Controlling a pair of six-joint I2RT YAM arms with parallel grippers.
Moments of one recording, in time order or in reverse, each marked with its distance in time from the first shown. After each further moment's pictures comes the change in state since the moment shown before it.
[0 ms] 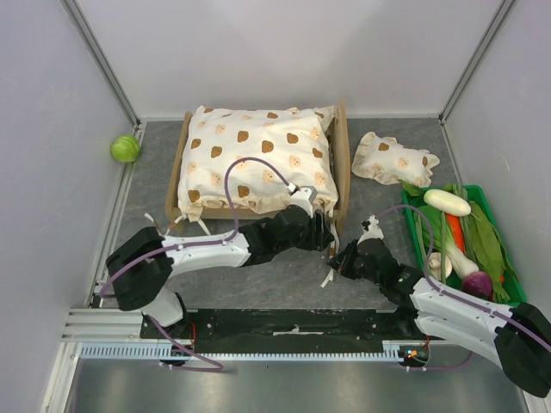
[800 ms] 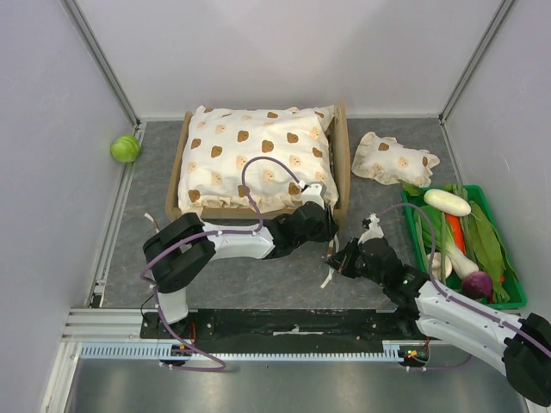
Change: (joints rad) left arm 0.026 0.289 0.146 0.128 -0.082 -0.018; right arm 0.000 -0.088 0.010 -0.024 -0.053 -0.026
